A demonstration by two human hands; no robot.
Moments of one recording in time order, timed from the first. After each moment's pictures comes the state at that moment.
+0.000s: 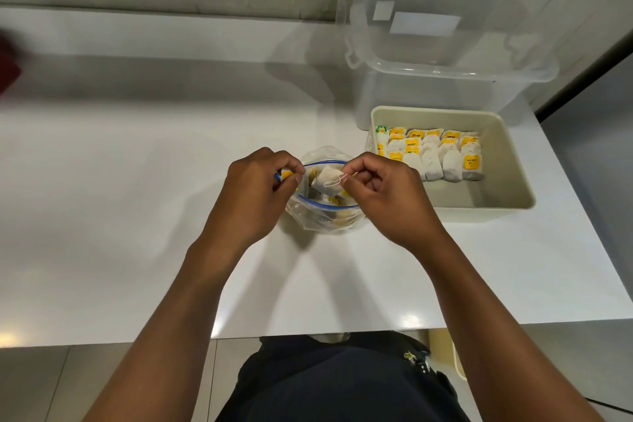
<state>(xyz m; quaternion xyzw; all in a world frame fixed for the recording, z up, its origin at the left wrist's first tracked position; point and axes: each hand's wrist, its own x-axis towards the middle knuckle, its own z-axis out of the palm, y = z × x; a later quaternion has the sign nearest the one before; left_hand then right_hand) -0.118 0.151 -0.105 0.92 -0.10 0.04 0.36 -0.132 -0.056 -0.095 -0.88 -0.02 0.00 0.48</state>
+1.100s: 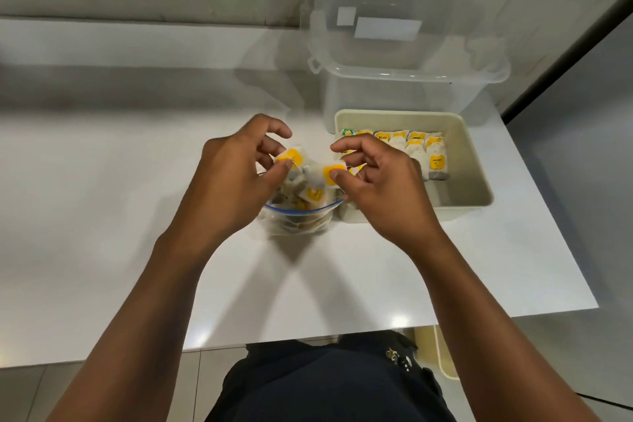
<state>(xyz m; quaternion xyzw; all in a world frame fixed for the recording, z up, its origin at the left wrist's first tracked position) -0.116 0.110 -0.057 0.91 -0.11 0.04 0.40 -0.135 -0.096 -0.074 -0.85 -0.01 -0.05 0.52</state>
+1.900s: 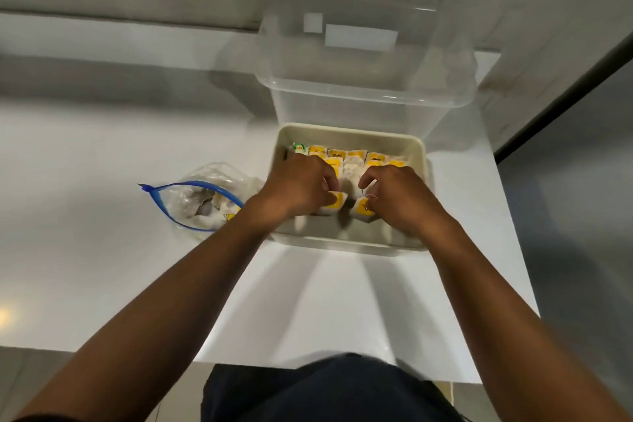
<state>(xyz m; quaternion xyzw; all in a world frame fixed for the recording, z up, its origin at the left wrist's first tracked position) -0.035 -0.084 -0.129 0.96 -0.10 -0.15 0.22 -0.046 -0.274 -0.136 -0.96 -0.05 0.15 0.22</state>
